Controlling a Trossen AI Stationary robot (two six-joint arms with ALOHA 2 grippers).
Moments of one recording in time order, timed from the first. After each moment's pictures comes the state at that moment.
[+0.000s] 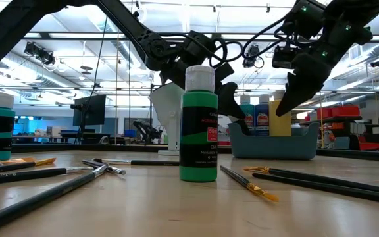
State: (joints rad) left arm 0.29 2.10 1.38 0.24 -0.01 0.16; right arm -0.19 1.11 0.61 -0.38 0.12 0.12
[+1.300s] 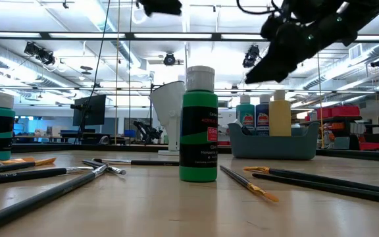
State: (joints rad) left arm 0.21 1.31 1.37 -0.50 -0.01 0.20; right arm -0.19 1.11 0.61 0.02 -0.02 -0.04
